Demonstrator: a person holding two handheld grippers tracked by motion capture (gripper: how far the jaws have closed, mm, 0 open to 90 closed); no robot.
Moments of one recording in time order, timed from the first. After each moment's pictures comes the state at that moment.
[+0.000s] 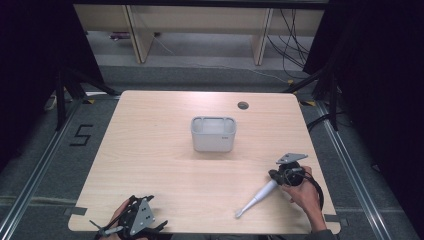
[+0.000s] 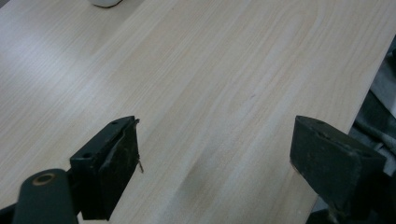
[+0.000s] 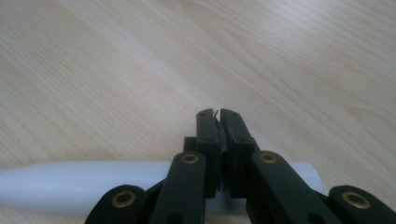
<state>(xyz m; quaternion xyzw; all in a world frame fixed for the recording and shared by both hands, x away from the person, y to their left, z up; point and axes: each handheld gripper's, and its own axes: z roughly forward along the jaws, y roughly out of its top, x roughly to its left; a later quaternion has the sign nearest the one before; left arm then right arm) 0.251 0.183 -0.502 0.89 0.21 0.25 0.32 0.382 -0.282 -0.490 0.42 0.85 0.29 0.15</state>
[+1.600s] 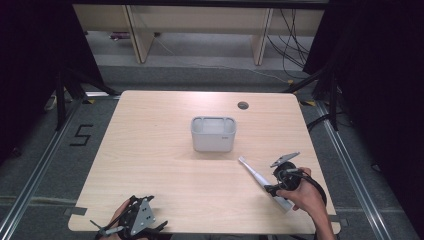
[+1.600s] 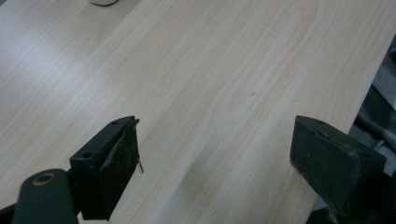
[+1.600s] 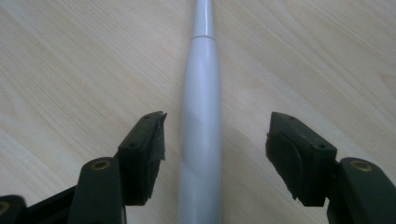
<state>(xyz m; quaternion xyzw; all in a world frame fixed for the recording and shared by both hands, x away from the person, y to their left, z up) 0.252 0.182 -0.503 0.89 0.21 0.26 0.32 0.364 -0.258 -0.456 0.43 0.88 0.18 0.09</state>
